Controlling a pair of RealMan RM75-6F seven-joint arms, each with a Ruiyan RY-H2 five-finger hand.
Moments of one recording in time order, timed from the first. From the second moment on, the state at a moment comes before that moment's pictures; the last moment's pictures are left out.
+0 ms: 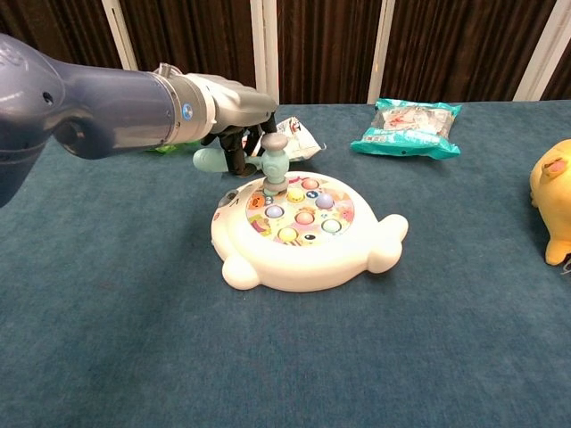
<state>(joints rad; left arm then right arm) -1.27 -1.62 -0.24 -1.52 0.30 1.01 1.10 0.09 -1.09 0.07 -1.68 -1.45 1.41 0.19</state>
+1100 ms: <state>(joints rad) -1.30 -1.59 -0.23 -1.57 0.32 1.03 1.04 0.09 -1.08 0.07 -1.69 -1.45 1.40 0.20</state>
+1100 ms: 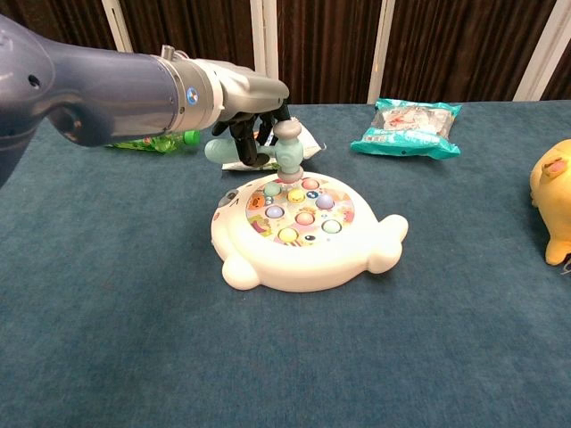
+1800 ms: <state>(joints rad) -1.33 -1.64 -0.19 -1.53 0.29 1.01 1.04 0.09 -1.08 0.06 -1.69 -1.45 1.40 0.21</state>
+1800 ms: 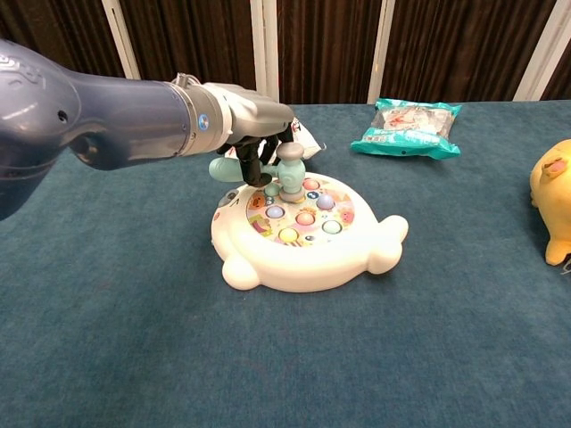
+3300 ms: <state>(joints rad) -1.03 -1.37 -0.01 -1.75 0.63 1.09 0.73 0.08 -1.09 0.06 -1.68 -1.48 1.43 0.17</state>
